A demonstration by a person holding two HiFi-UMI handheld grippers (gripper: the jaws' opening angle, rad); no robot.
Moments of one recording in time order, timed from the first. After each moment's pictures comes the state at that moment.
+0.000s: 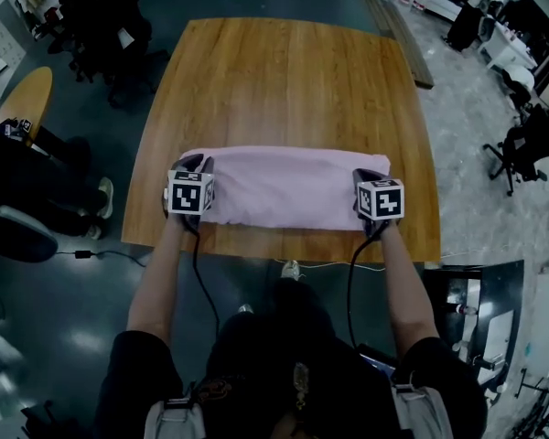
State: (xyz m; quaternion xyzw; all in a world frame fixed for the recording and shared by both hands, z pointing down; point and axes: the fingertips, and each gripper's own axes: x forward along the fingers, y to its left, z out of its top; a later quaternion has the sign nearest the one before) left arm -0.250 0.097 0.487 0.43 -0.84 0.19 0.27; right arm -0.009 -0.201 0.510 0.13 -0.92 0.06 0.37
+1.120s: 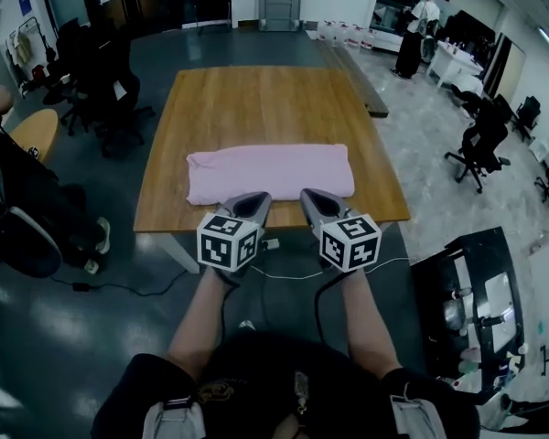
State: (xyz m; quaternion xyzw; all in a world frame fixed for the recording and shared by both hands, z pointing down) left arm 0.077 0.129 0.325 0.65 -0.75 0.02 0.15; right arm 0.127 0.072 0.313 0.05 -0.99 0.06 0.11
